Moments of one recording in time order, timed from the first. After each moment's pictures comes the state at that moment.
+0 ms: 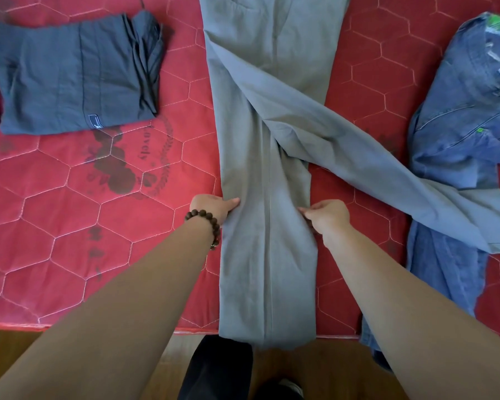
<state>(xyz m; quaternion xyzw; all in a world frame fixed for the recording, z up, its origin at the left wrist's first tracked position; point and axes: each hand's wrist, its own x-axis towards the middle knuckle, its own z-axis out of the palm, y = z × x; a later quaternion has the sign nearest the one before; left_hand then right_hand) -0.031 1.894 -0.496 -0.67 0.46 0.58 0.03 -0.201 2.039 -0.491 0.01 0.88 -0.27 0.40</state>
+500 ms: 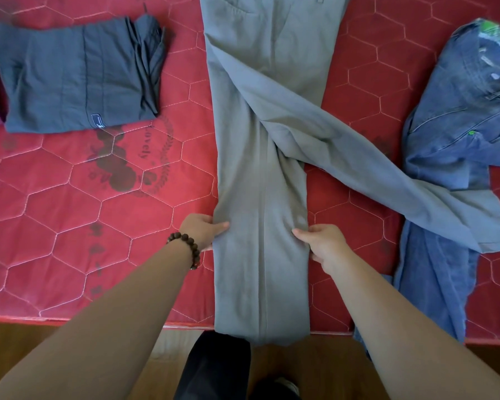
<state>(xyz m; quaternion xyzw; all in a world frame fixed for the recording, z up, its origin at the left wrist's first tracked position) 0.009 1.920 -0.491 -0.64 0.44 0.63 0.07 -0.177 2.080 -0.486 0.05 0.81 -0.31 0.50</state>
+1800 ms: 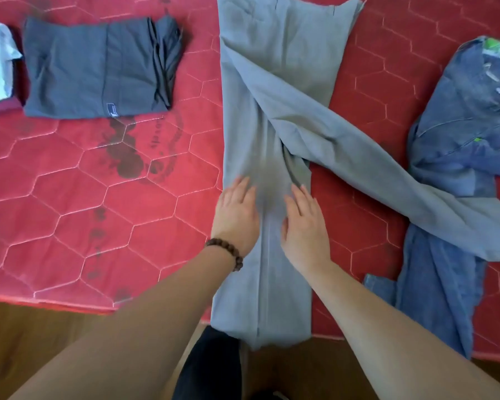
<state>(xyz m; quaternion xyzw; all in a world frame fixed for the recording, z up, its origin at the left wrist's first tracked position) -0.027 1.976 -0.486 -0.41 0.88 0.23 -0.08 -0.140 2.078 -0.498 -0.51 0.84 -0.14 0.08</state>
